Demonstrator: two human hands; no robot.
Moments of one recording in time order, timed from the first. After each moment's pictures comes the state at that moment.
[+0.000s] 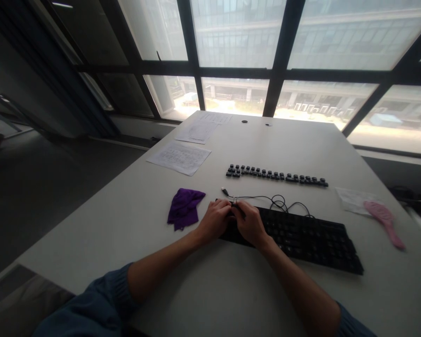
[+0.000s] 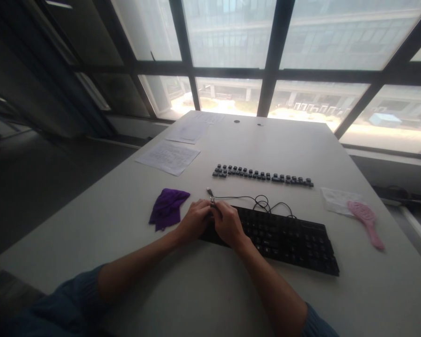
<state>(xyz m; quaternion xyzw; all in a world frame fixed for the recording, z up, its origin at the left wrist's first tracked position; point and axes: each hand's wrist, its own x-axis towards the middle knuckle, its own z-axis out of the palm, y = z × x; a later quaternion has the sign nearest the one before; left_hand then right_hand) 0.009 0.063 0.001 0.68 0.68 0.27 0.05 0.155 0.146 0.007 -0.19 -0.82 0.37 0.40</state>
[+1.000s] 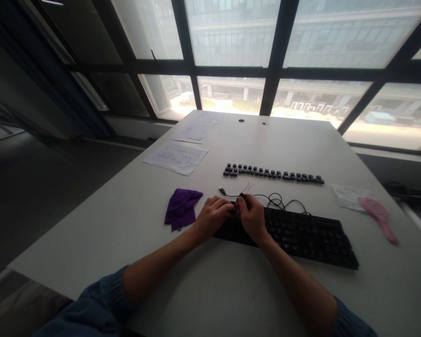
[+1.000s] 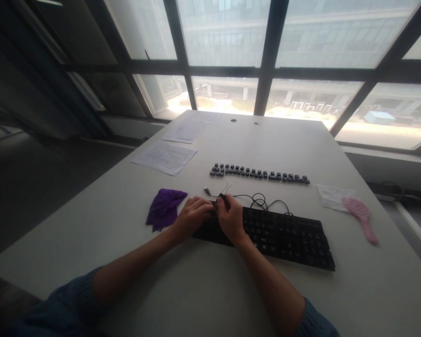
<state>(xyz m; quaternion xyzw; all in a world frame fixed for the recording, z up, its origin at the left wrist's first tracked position) 0.005 0.062 0.014 0.72 0.63 0.29 0.01 0.152 0.151 0.006 -0.32 -0.69 0.48 0.45</state>
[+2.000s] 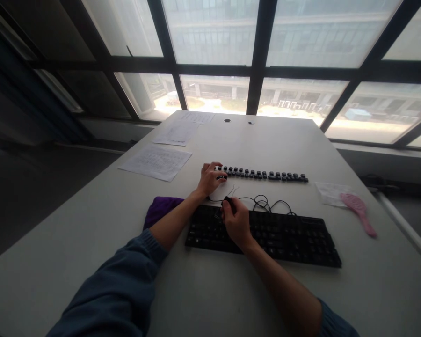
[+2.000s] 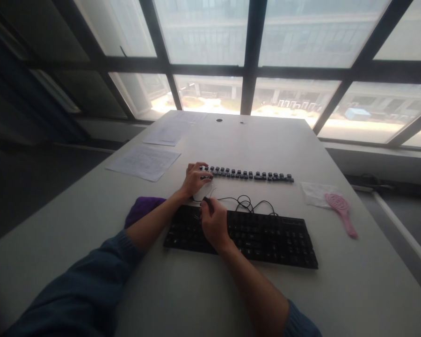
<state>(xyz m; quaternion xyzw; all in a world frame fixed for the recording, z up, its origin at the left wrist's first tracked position) -0.052 0.230 -0.012 0.67 0.68 0.30 -0.05 0.149 0.158 0.000 -0.33 -0.65 0.52 0.45</state>
